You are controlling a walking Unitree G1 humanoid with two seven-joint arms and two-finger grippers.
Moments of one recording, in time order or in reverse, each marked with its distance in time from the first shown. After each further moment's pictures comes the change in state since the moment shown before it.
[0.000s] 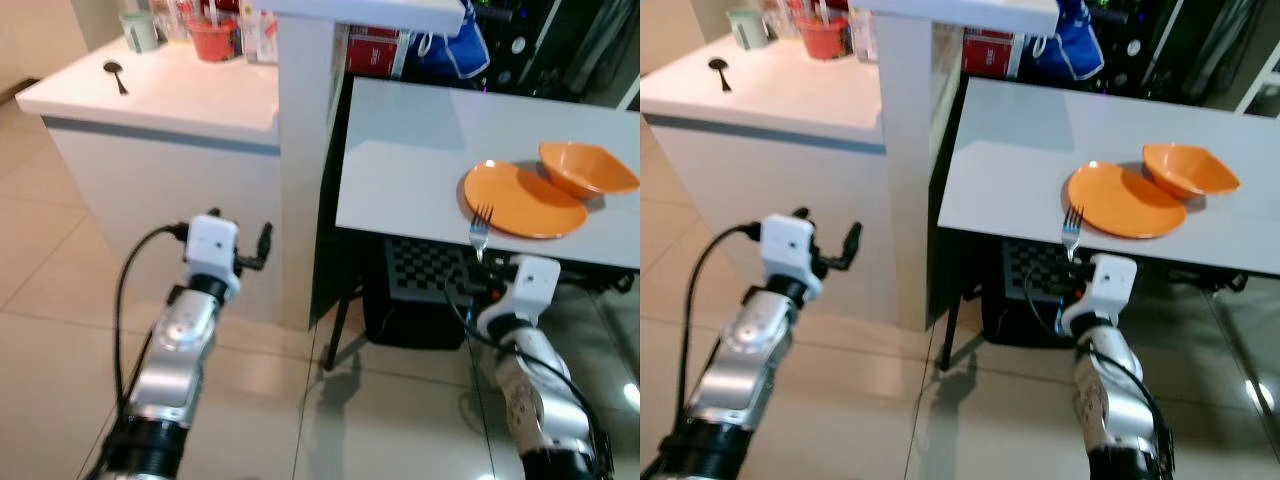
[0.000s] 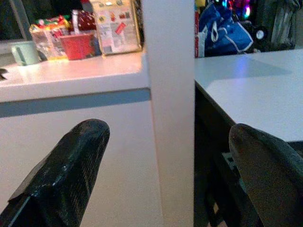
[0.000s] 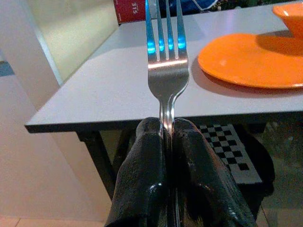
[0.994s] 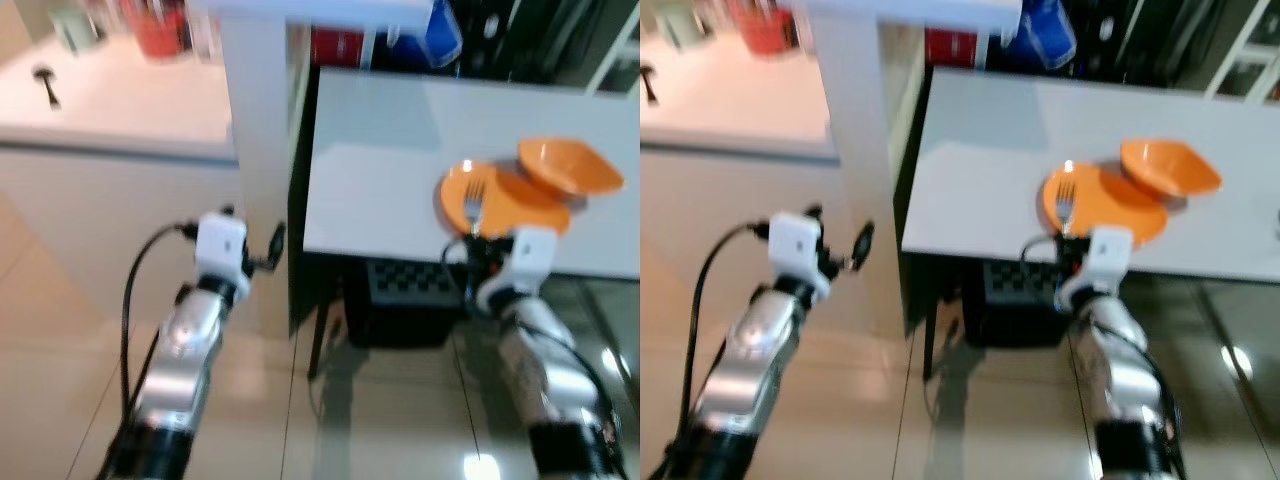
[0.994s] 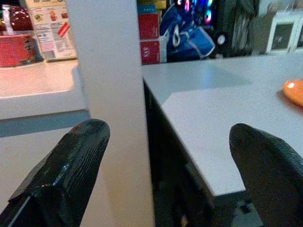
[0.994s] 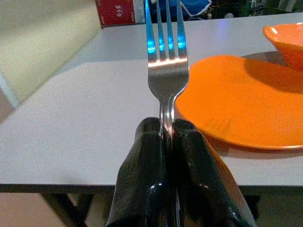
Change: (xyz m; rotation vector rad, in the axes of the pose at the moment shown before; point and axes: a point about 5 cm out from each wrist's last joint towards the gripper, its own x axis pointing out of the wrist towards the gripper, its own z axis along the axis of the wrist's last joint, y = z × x) left arm 0.000 -0.023 0.011 -0.037 -0.044 -0.096; right arm 0.014 -0.003 0.024 -0.063 -0.012 0.033
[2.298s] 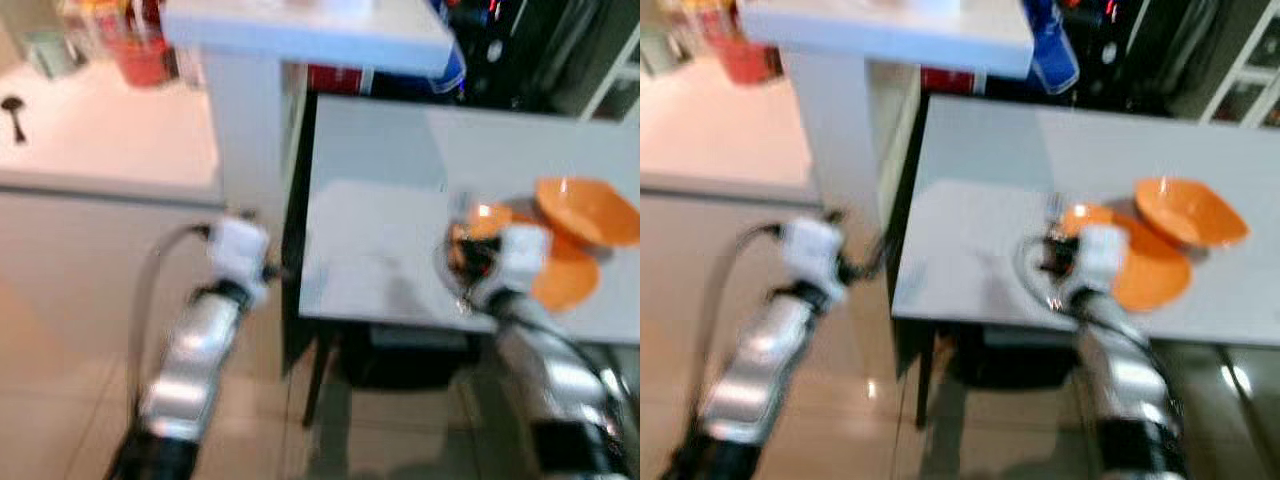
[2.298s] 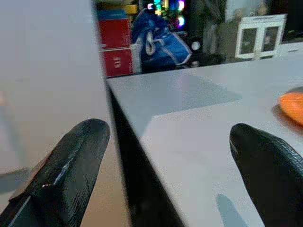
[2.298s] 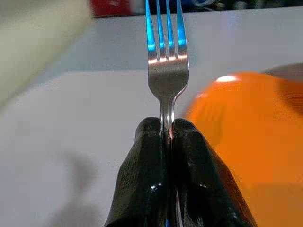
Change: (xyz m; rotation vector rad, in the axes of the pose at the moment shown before) left arm -0.004 -0.017 0.002 0.009 0.008 -0.118; right arm 0.001 0.001 -0.002 0.003 0.089 0.012
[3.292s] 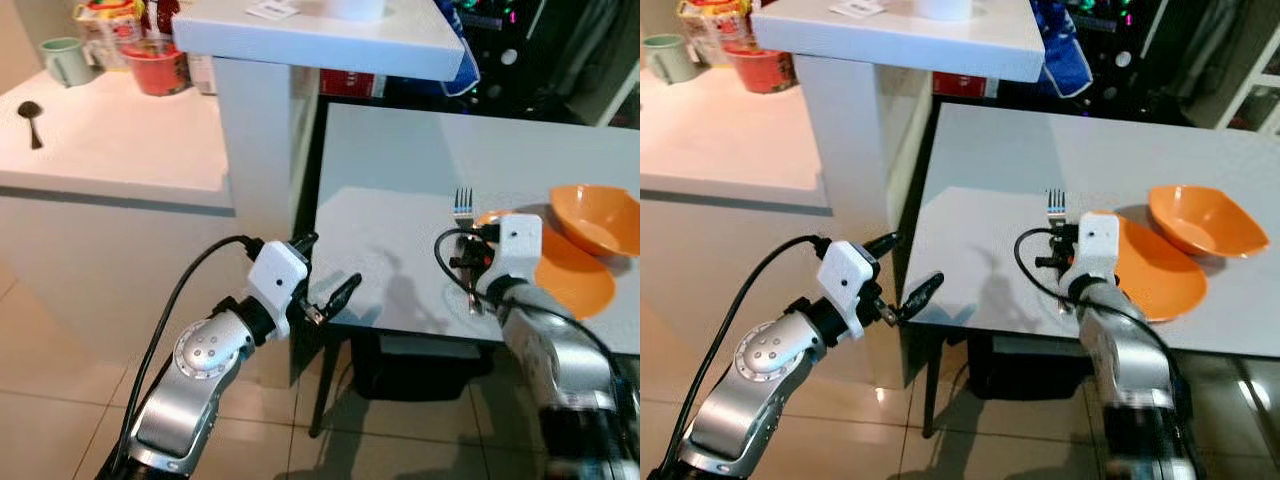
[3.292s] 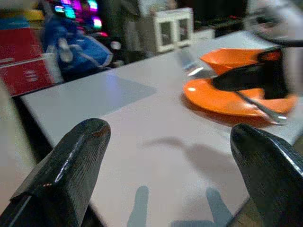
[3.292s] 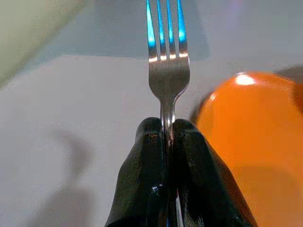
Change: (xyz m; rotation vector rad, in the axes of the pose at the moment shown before) left arm -0.022 -0.035 0.021 0.011 0.003 -0.399; right arm 0.013 0.013 0.016 -0.088 0.137 -0.014
